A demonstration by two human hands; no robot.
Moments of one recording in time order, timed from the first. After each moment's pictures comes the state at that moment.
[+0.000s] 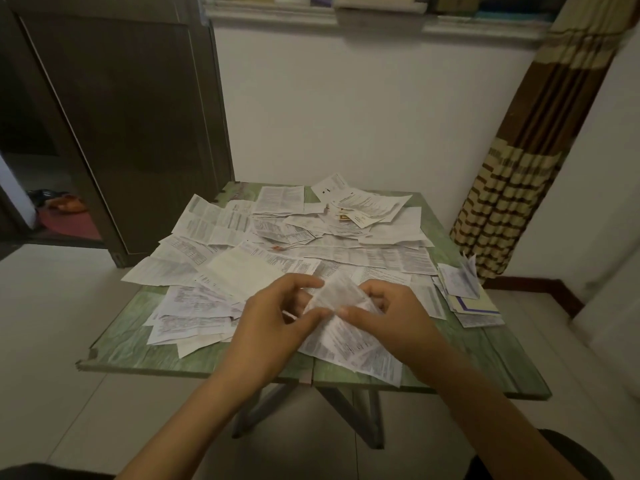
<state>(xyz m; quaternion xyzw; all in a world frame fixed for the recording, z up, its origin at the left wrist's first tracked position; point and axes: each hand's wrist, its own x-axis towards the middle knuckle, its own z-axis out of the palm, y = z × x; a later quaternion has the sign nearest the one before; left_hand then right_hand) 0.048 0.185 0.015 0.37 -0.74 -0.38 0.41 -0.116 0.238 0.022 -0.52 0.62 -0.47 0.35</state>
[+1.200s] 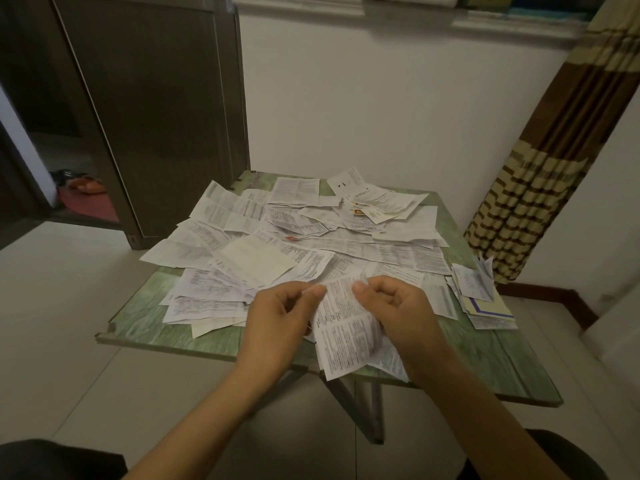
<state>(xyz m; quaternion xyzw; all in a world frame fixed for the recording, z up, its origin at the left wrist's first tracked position) 0.047 0.203 0.017 0.40 -0.63 -0.49 0.45 -0.100 0.239 0.016 -0.42 0.58 -0.55 0.43</state>
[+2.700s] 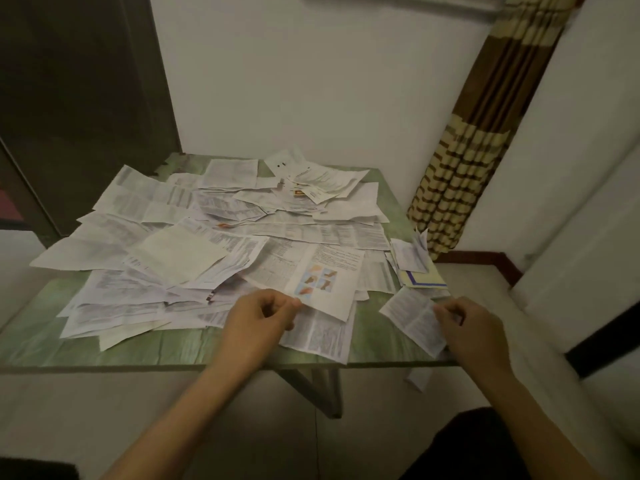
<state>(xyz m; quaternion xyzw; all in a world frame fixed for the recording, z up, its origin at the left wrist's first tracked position) -0.001 0.196 -0.019 0.46 -0.67 -0.49 0.32 -0.257 0.305 -0.055 -0.38 0.86 -0.34 -0.01</state>
